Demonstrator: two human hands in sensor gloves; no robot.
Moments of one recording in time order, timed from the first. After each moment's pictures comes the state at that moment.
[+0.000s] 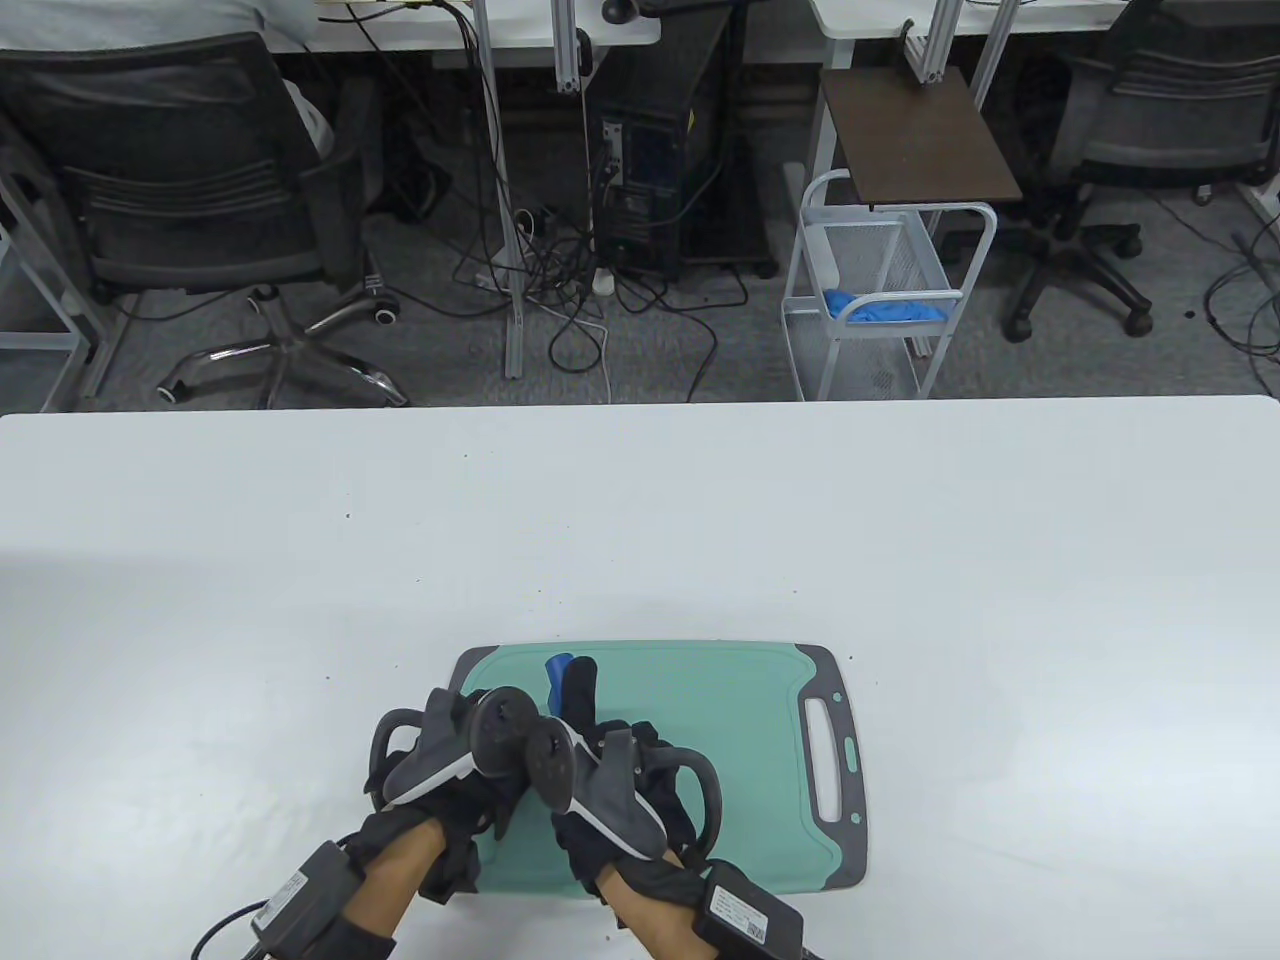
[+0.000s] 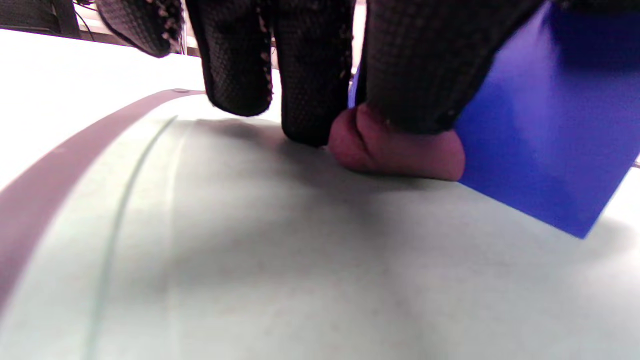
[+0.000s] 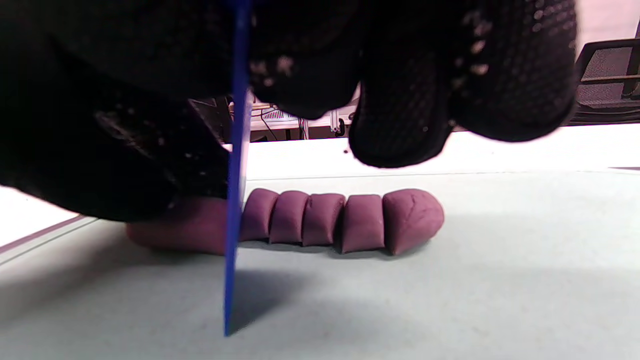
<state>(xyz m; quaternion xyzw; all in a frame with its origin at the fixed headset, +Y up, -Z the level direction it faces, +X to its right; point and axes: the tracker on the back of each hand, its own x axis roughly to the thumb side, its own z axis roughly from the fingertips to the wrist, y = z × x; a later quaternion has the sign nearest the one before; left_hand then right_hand) -0.174 -0.740 -0.276 -0.10 -0.15 0.05 0.98 -0.037 -0.702 -0.236 0.04 0.01 1.00 0.07</state>
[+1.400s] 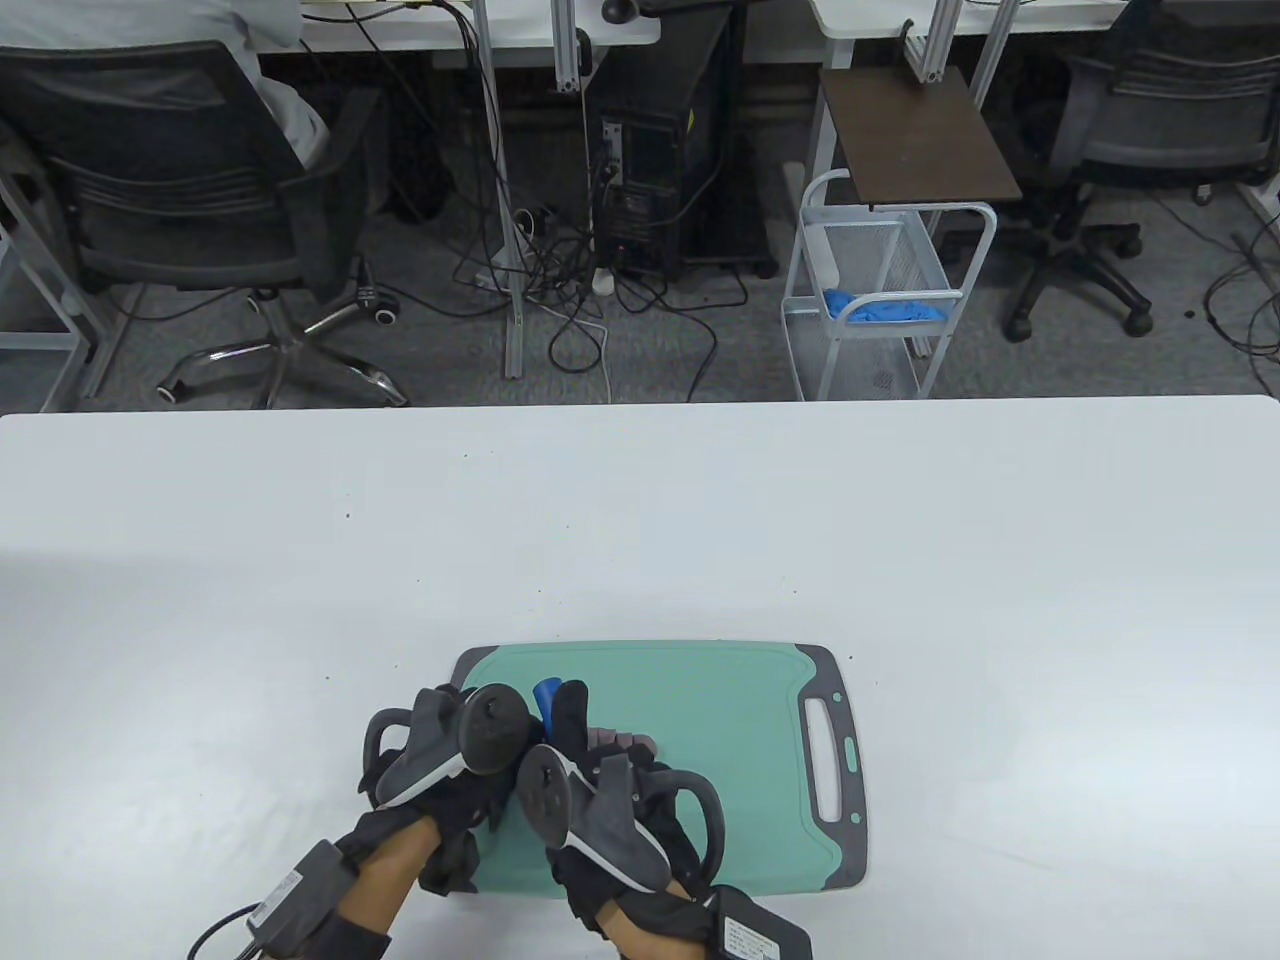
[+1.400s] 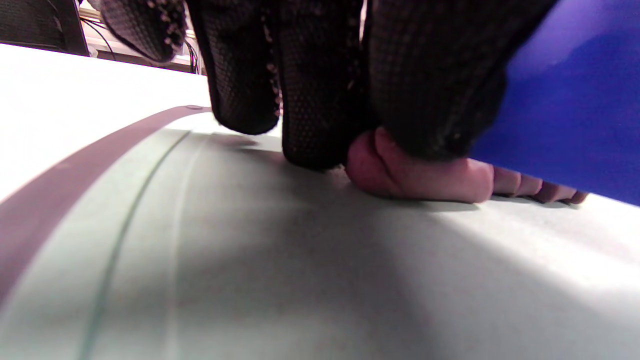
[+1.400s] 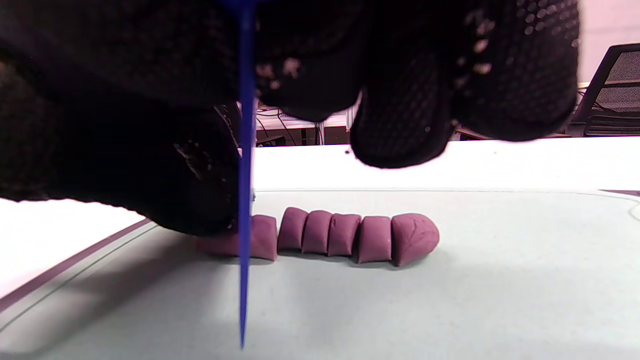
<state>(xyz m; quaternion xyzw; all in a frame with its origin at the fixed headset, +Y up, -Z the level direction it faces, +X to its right) -0.179 -0.739 -0.279 -0.08 -0.14 0.06 0.99 -0.045 -0.694 -0.214 0.07 0.02 1.00 0.05</state>
